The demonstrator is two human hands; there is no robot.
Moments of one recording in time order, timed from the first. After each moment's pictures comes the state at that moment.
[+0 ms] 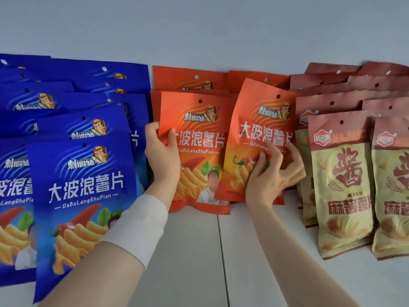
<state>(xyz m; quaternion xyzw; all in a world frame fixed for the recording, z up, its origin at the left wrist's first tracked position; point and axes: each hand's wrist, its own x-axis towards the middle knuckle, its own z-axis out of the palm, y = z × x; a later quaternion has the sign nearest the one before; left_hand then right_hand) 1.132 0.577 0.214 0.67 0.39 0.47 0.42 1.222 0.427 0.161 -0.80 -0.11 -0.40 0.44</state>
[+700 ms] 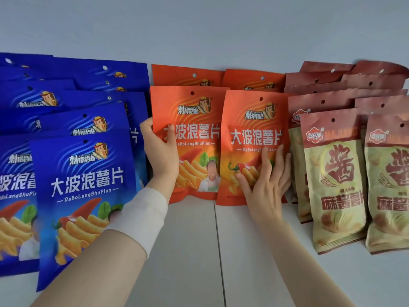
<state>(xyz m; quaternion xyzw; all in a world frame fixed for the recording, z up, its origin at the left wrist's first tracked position) 1.133 0.576 0.213 0.65 0.36 0.50 0.44 1.208 0.389 0.145 -0.88 -0.26 -0.23 0.32</state>
